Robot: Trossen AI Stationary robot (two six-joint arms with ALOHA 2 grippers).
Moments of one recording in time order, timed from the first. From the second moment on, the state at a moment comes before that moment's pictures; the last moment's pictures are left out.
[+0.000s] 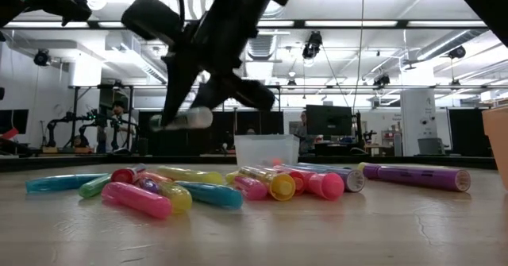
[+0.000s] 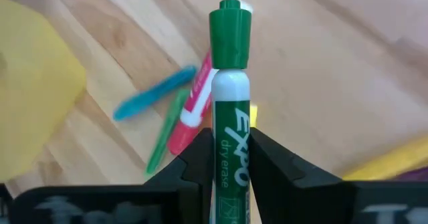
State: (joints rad) left arm -0.07 0.14 0.10 0.64 0.03 -1.61; right arm 0.15 2.31 1.98 -0.72 0.04 1.04
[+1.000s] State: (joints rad) left arm -0.07 0.14 0.10 0.64 0.07 -1.63; right arm -0.31 2.31 2.32 -1.30 0.27 0.96
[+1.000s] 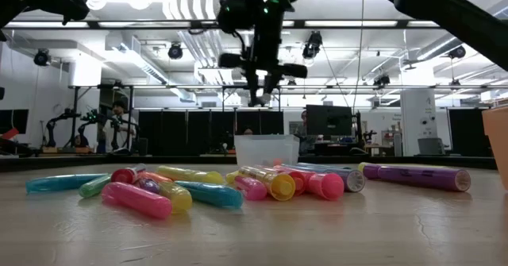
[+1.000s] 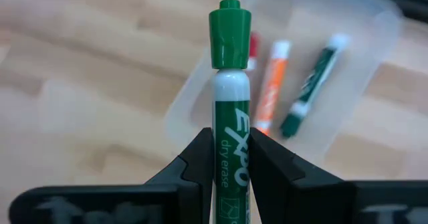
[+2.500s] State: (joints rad) left arm -0.07 0.14 0.10 0.64 0.06 -1.60; right arm -0.48 2.31 2.03 -1.01 0.08 0.91
